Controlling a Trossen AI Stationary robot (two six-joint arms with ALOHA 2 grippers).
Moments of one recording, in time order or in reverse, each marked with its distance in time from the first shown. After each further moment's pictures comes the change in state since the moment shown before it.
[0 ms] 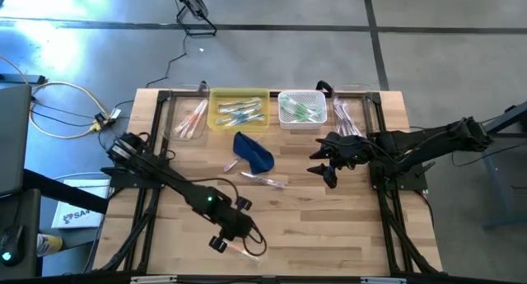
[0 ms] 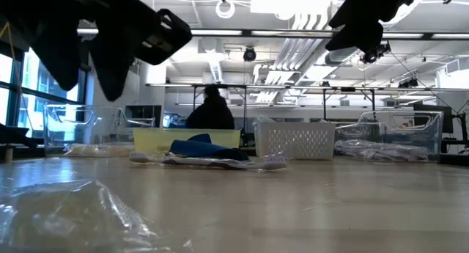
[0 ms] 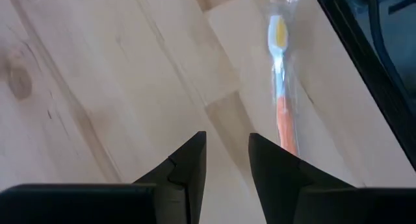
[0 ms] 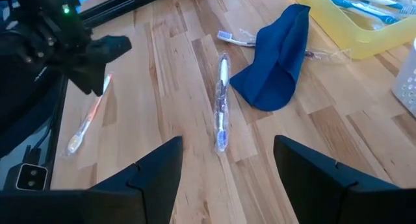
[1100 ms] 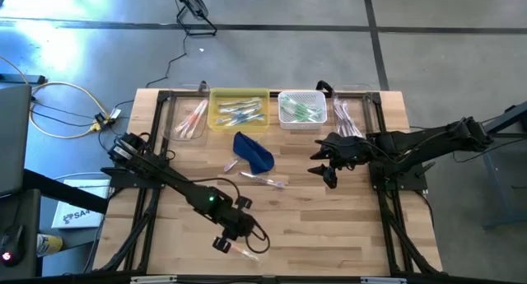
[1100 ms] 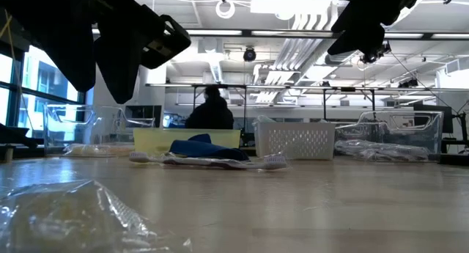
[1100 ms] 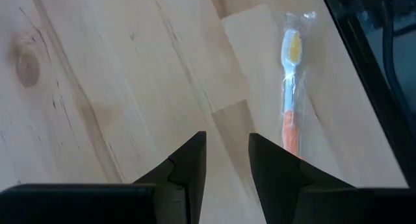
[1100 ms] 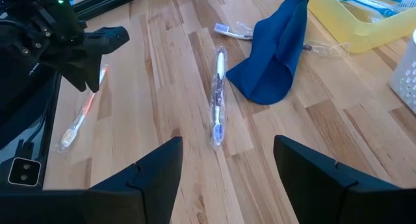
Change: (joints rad) left arm 0.001 0.006 0.002 0.021 -0.016 -0.093; right arm 0.000 0.000 -0.011 -0.009 0.000 -0.007
